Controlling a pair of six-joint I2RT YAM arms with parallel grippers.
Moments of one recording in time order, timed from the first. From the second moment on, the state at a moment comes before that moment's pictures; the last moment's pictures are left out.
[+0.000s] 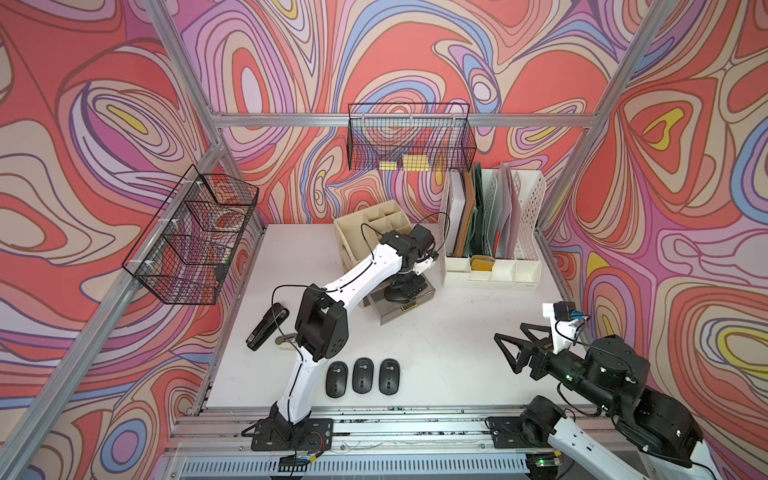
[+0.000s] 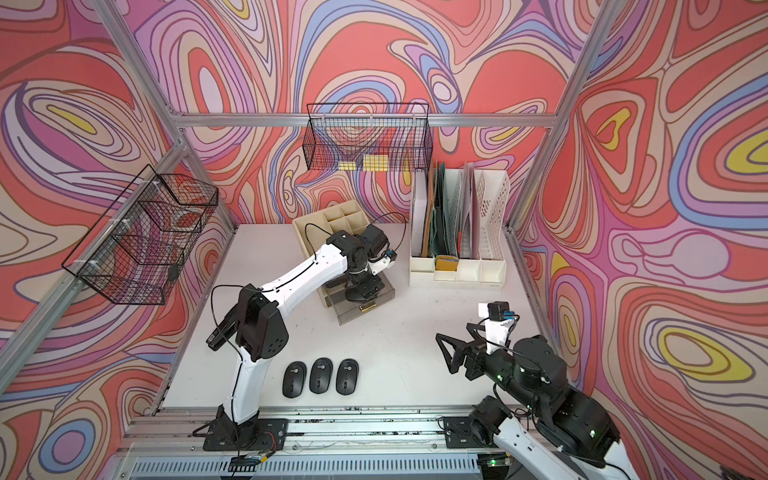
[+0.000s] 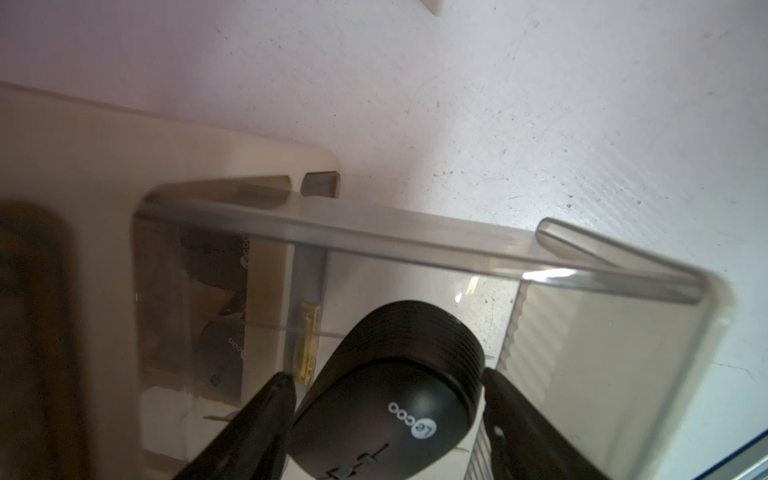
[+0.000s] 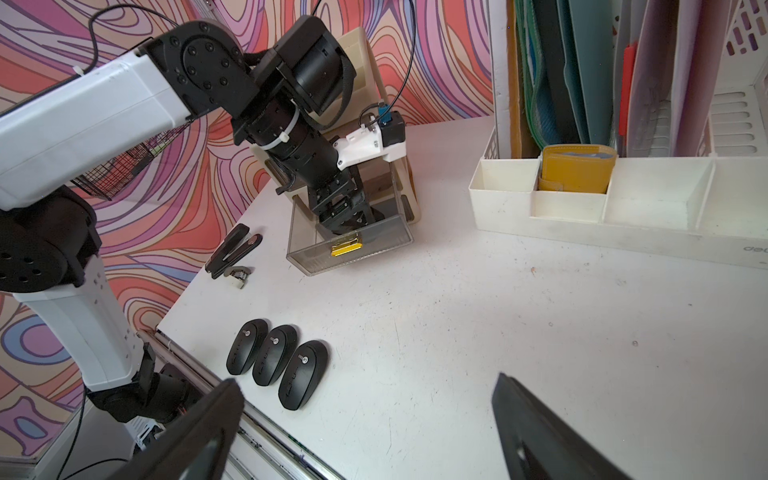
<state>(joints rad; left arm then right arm) -0.69 2.17 2.09 -1.24 -0.04 0.21 0.65 0.34 0.92 -0.93 0.04 0.41</state>
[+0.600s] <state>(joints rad) -0.68 2.20 2.13 -1.27 -0.04 0.17 0.65 0.36 0.92 -0.93 0.04 0.41</state>
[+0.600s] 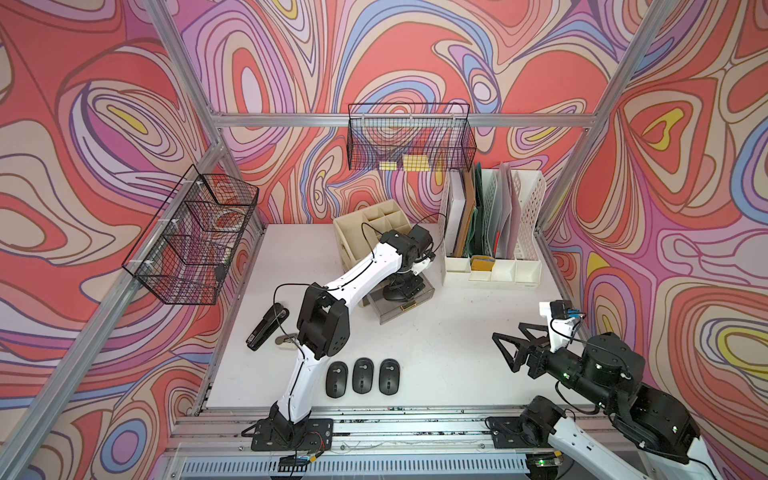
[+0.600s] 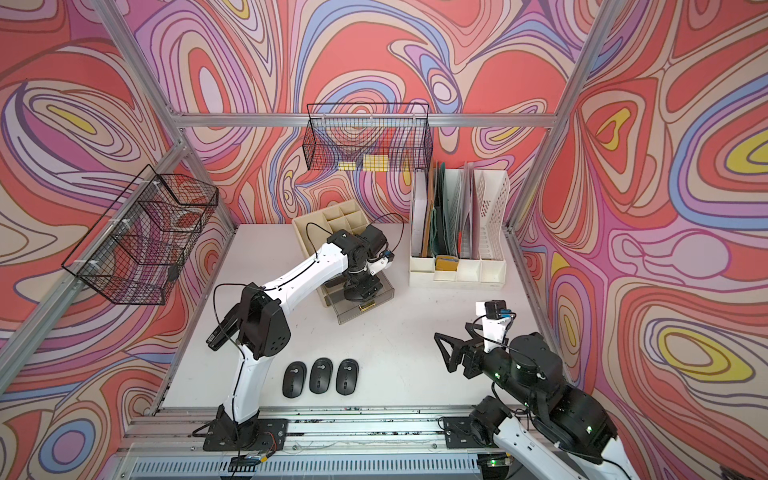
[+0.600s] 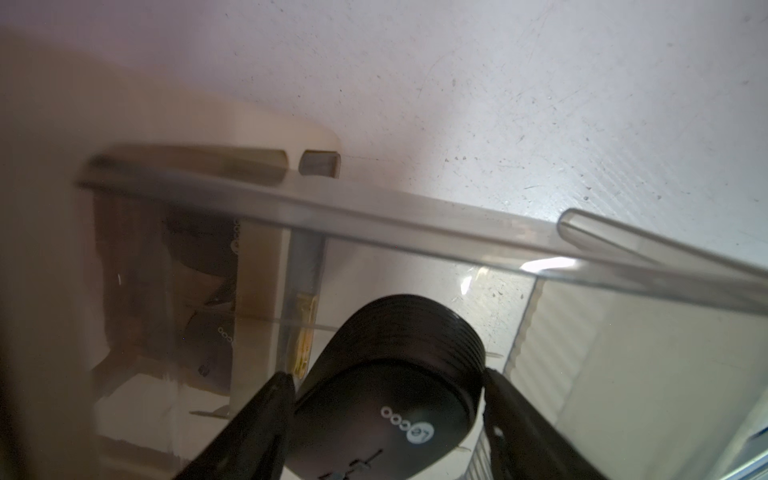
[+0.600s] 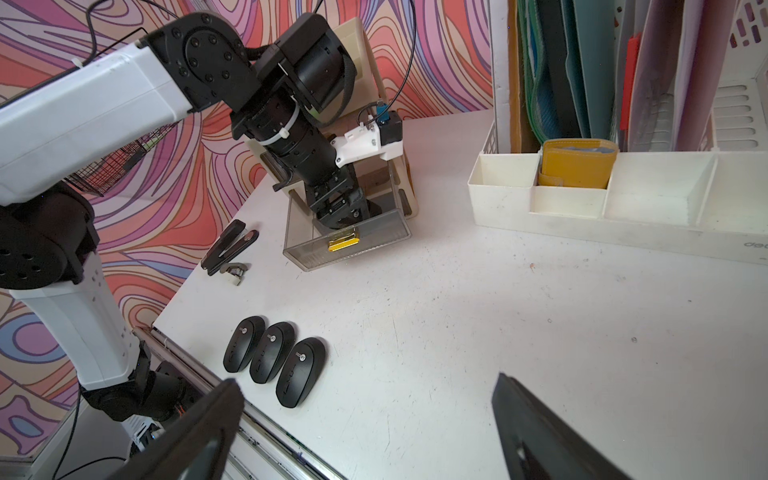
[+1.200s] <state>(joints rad) -0.68 2.20 2.14 -1.29 -0.07 0.15 0.65 0.36 0.92 -0.93 0.04 0.41</state>
